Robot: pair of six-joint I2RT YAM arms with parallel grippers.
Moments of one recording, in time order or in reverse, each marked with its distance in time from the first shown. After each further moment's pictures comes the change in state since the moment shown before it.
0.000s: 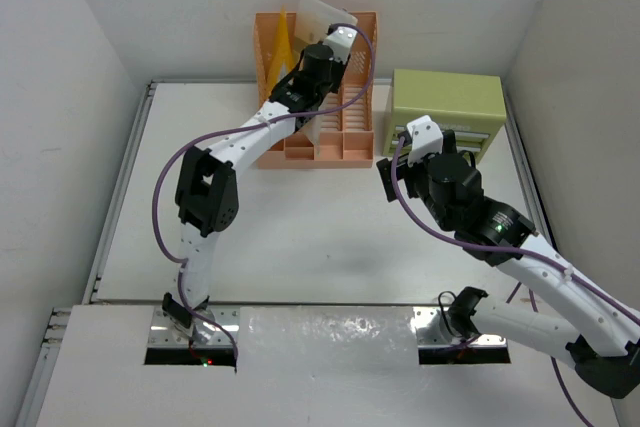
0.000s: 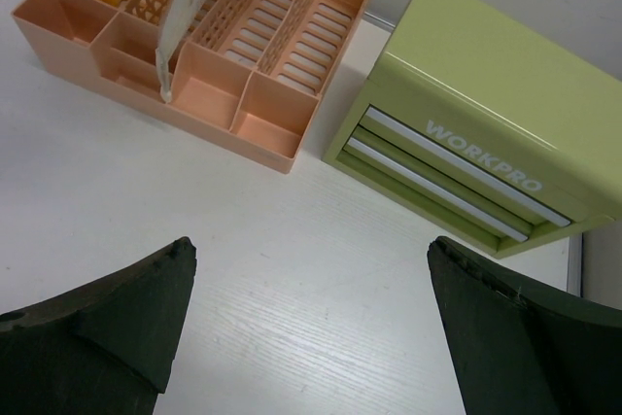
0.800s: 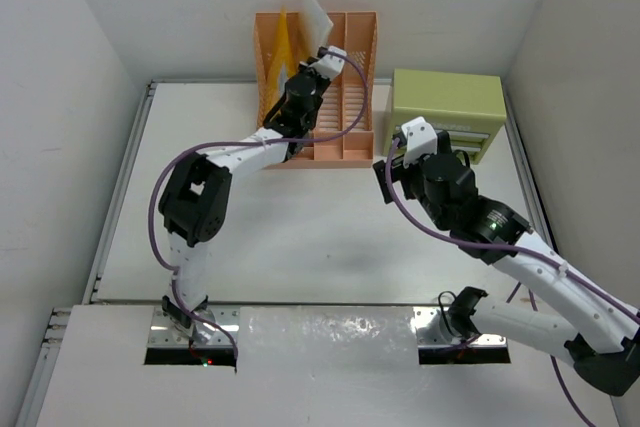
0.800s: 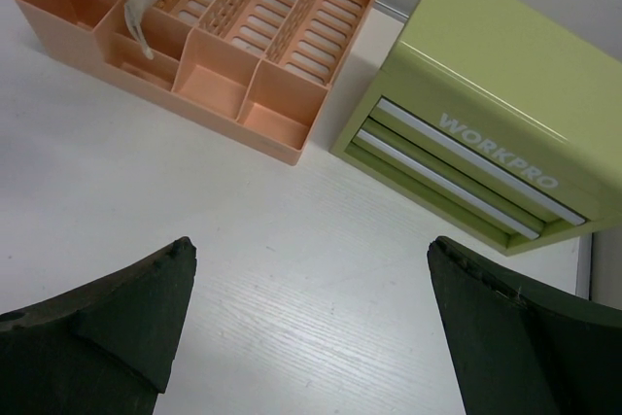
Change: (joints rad) left arm 0.000 -0.126 -0.422 0.583 -0.191 0.303; right arm 0.000 0.016 -0.012 0.000 -0.015 0.008
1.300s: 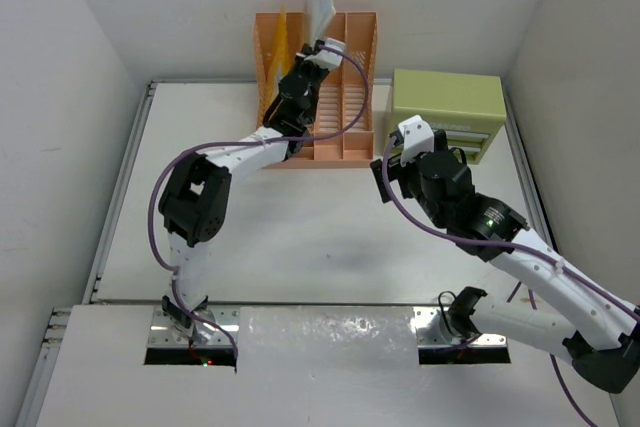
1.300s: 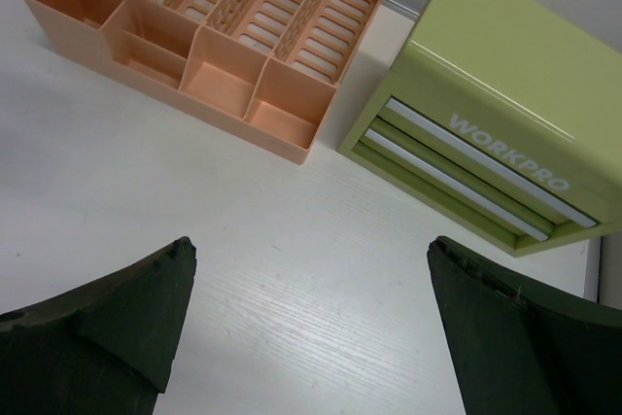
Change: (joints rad) left arm 0.001 0.000 -0.024 0.262 0.008 0.123; right arm 0.000 0.026 0.014 -0.002 -0.013 0.011
